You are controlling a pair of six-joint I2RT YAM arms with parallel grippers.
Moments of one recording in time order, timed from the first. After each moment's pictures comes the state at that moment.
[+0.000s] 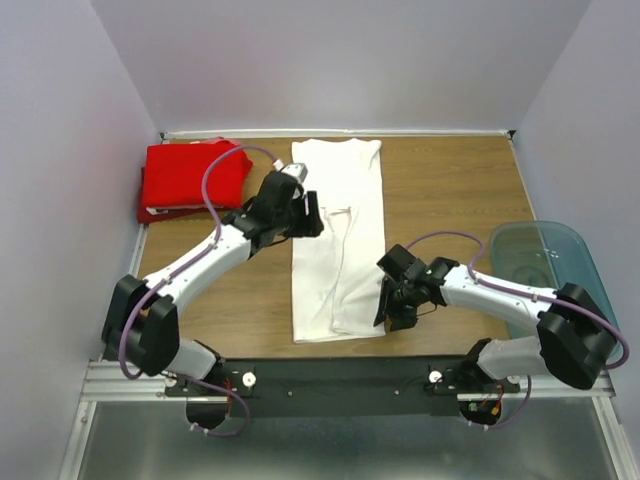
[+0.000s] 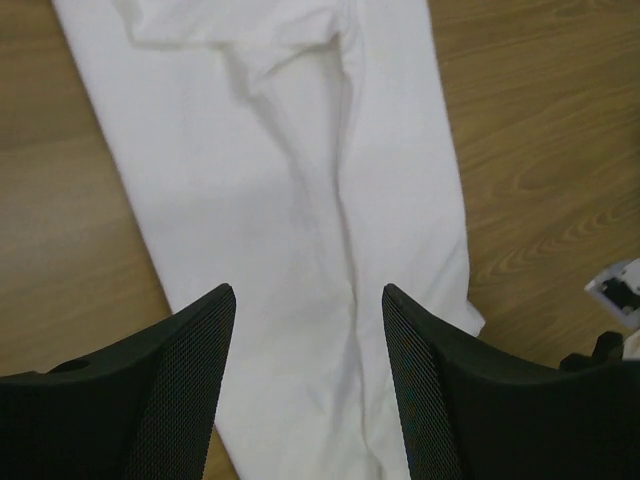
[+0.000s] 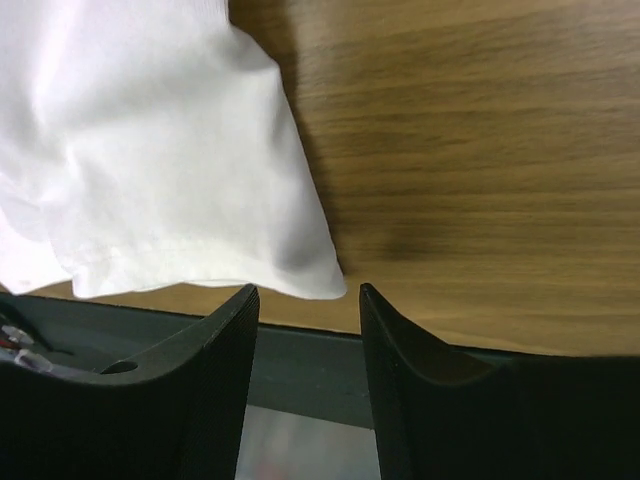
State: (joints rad) left arm -0.56 1.46 1.12 -0.33 0.05 -0.46; right arm 0.80 1.31 0.69 -0.68 -0.10 1.04
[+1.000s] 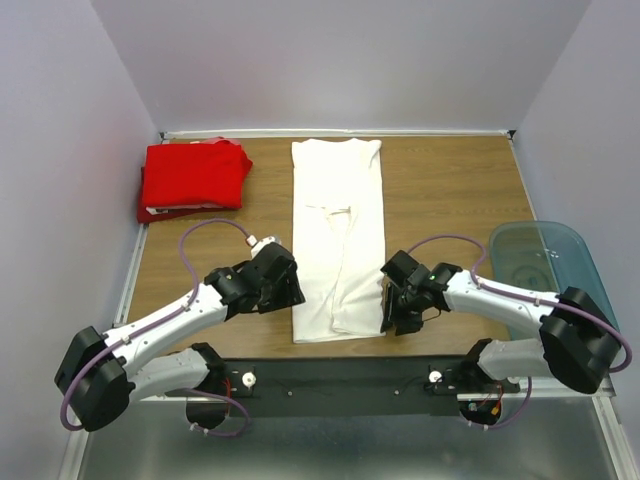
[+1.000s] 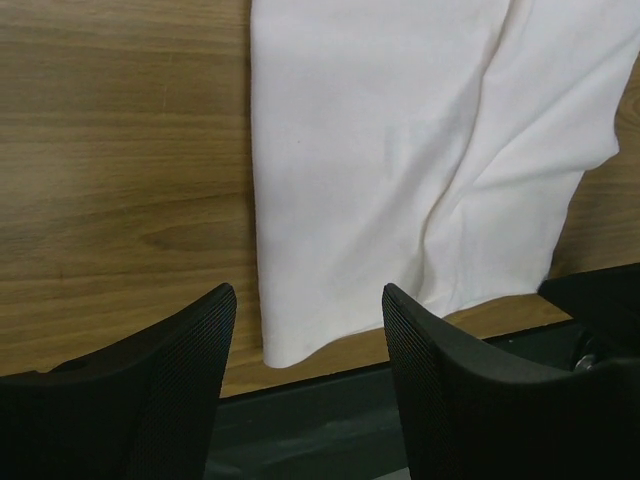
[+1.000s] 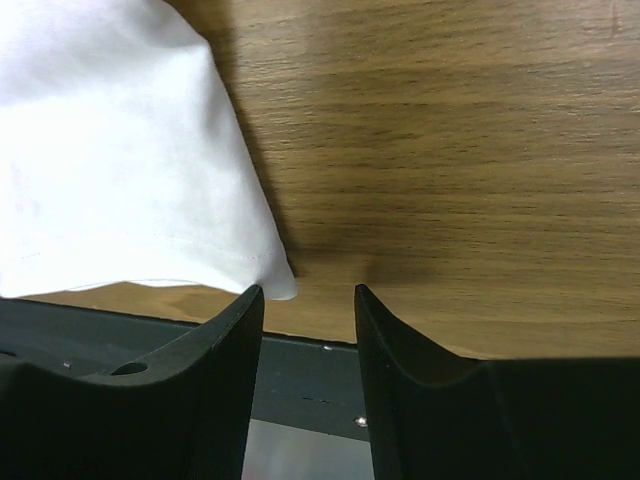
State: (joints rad) left arm -0.79 1.05 0.67 -0.61 -0.10 -0.96; right arm 0.80 1.27 0.63 -0.67 -0.07 0.96
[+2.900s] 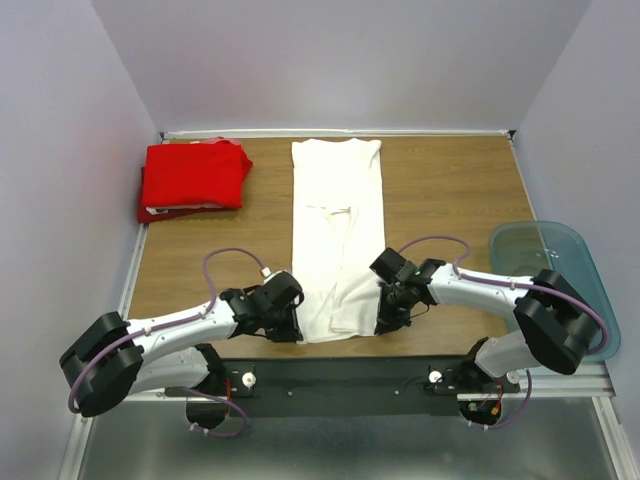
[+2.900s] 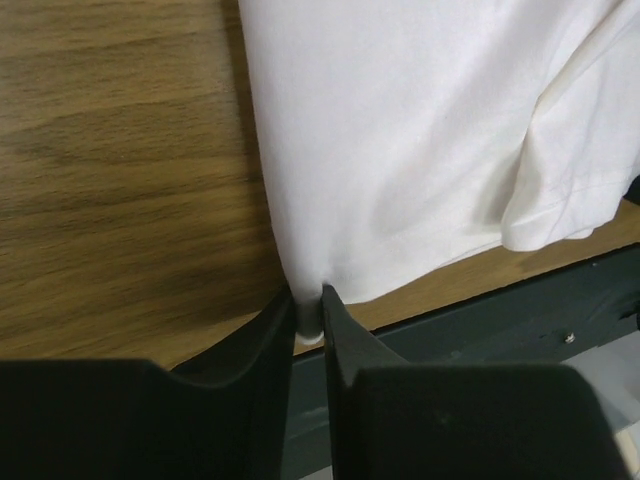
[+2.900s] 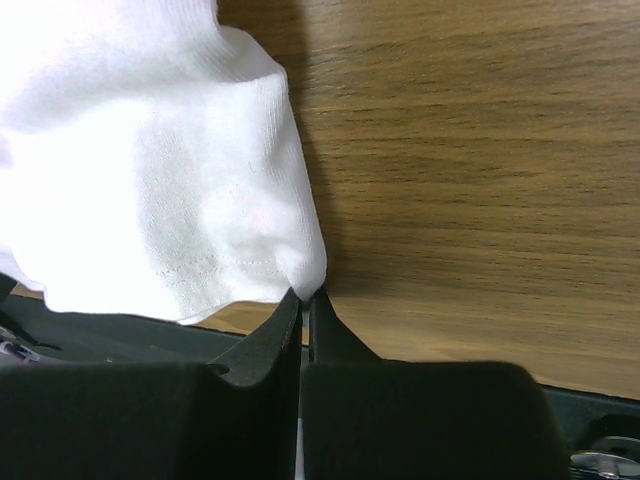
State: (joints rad) left arm -0.93 1.11 0.45 -0.45 0.06 -1.05; right arm 0.82 1.43 0.68 -0.59 -0.15 1.01
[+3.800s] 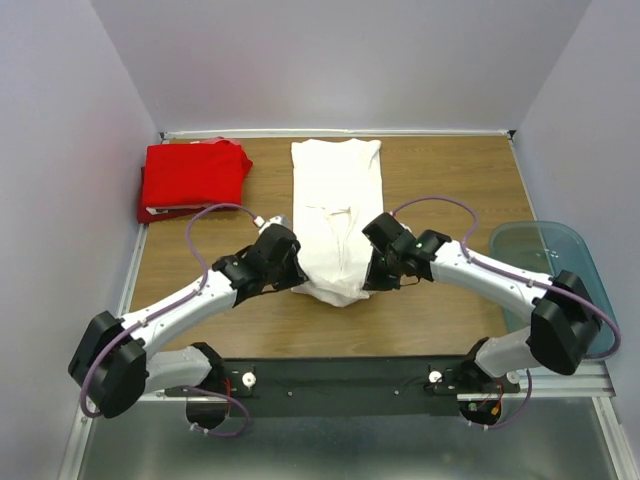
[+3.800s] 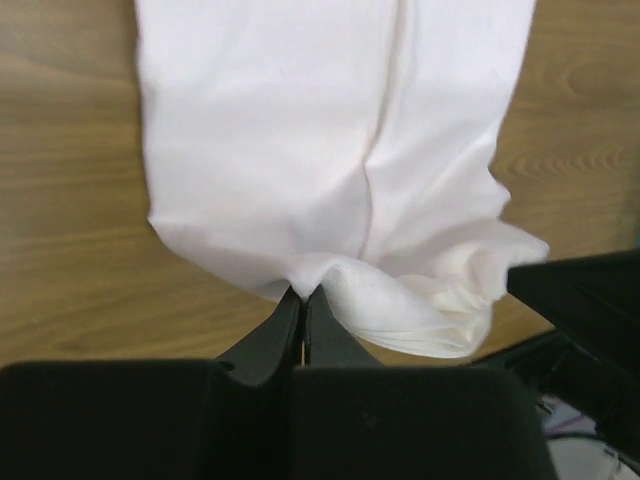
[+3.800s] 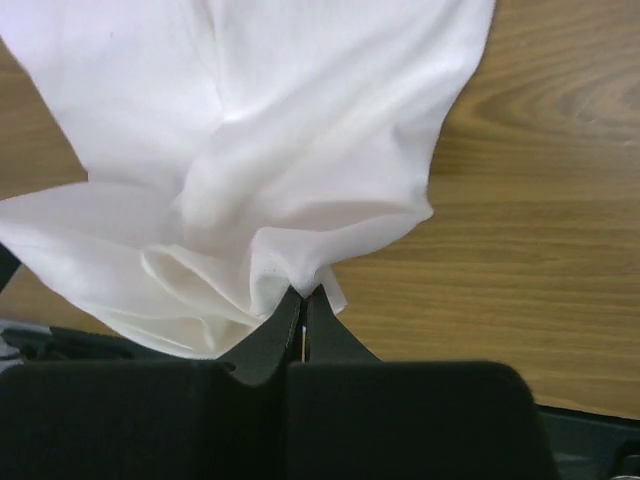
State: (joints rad) left arm -0.74 1.15 0.71 -0.39 -0.04 -0.92; right arm 0.80 1.41 0.97 -0.69 0.04 0.99
